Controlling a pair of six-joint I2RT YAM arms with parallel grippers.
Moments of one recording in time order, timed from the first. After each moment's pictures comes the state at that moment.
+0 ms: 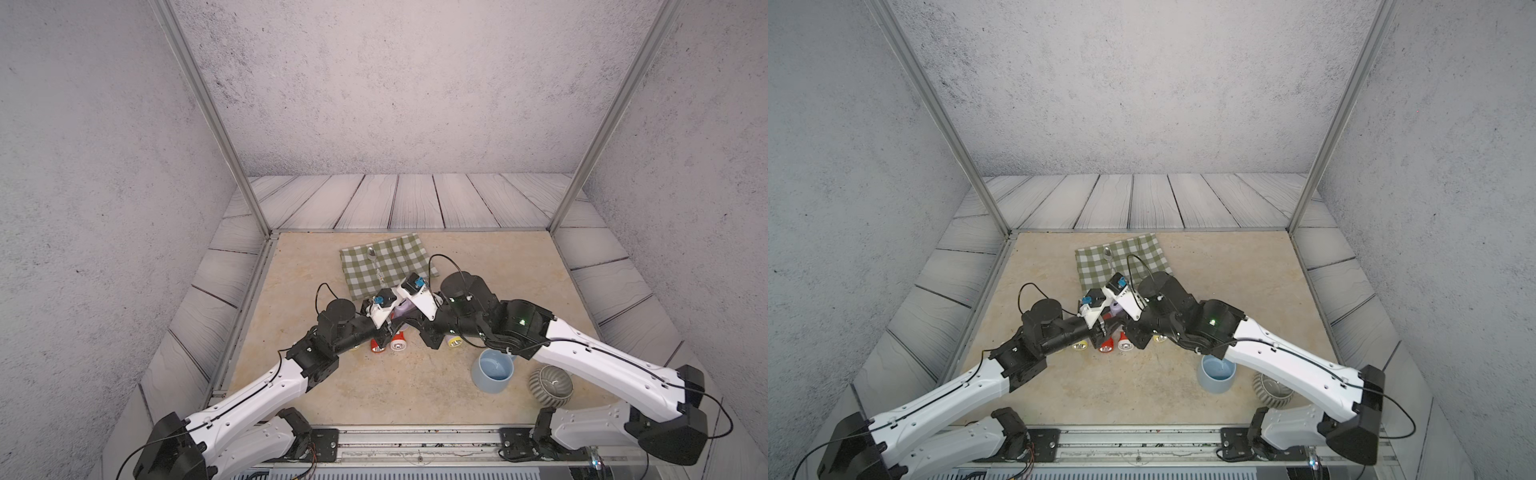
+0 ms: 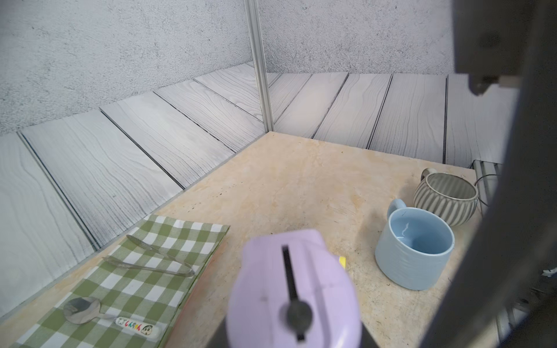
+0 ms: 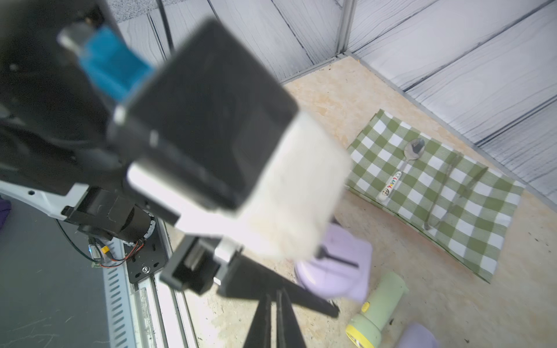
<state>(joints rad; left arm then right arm) -0.74 0.98 0.60 0.21 0.28 0.13 1.05 1.23 1.28 -0.64 -0.06 0.02</state>
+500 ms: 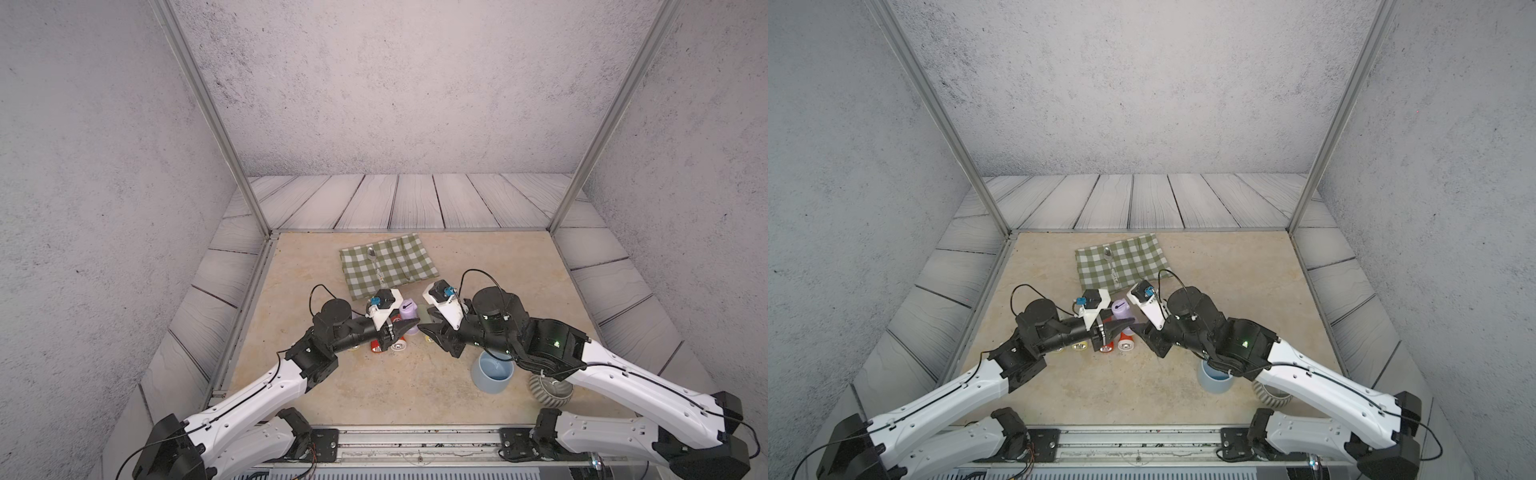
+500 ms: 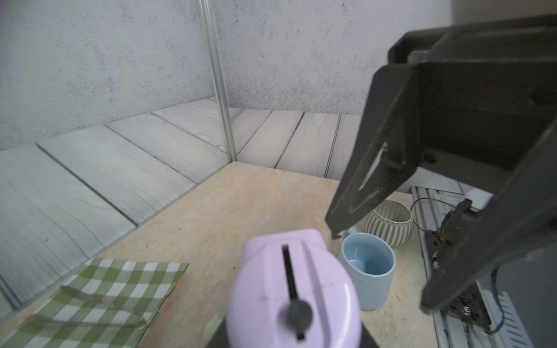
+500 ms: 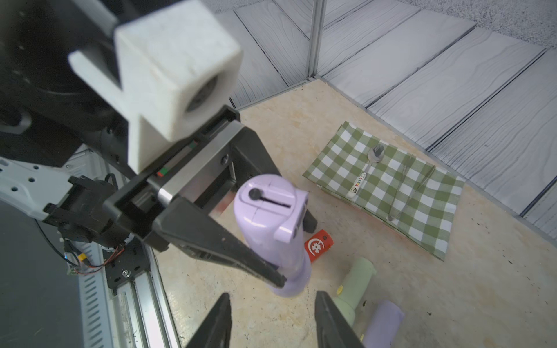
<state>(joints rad) -0.74 0.97 0.60 0.31 0.50 0.06 1.05 1.06 1.14 -0.56 0.02 0.03</state>
